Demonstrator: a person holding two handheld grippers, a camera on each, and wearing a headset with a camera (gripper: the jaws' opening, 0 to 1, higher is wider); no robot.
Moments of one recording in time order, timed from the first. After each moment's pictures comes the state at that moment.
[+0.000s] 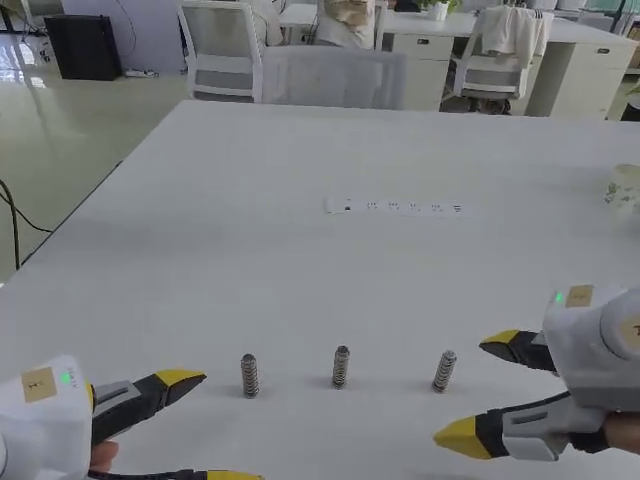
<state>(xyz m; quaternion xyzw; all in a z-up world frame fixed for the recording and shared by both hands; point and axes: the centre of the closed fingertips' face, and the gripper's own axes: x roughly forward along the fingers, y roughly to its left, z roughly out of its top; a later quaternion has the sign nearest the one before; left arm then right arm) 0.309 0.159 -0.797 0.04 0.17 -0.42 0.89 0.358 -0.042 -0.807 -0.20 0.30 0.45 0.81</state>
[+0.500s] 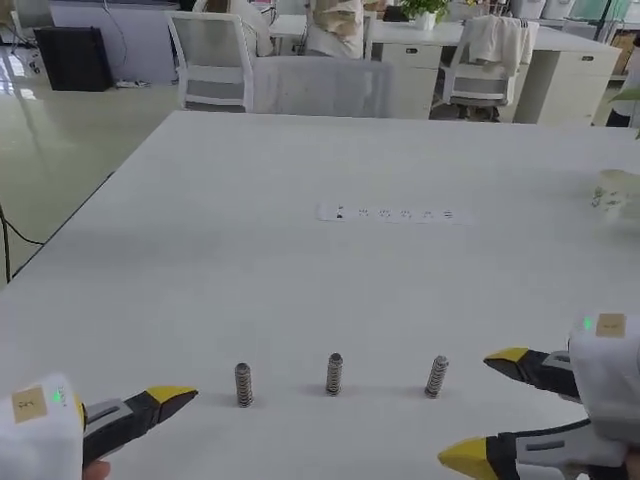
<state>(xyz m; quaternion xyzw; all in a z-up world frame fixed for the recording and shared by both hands) 0.305 0.159 -0.802 0.03 0.17 -0.42 0.89 0.343 -0.048 -0.804 -0.17 0.27 0.46 0.83</state>
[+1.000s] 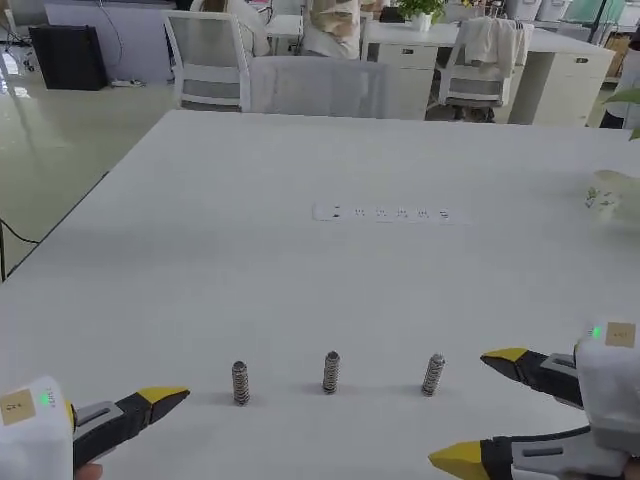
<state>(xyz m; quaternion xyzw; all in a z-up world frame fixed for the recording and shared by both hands) 0.306 0.161 -0.800 0.02 0.17 -0.41 0.90 0.341 -0.042 -0.799 -0.15 0.24 0.46 0.84</state>
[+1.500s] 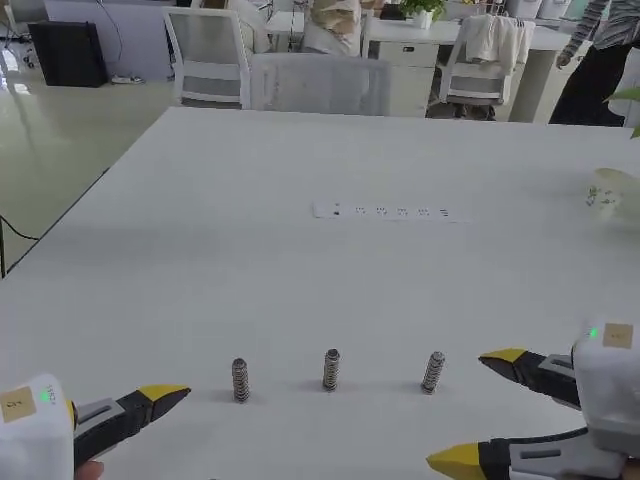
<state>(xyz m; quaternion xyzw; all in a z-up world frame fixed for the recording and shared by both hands) 0.304 0.159 -0.799 0.02 0.17 -0.41 0.90 0.339 -0.040 -0.800 -0.15 0.24 0.46 0.84</state>
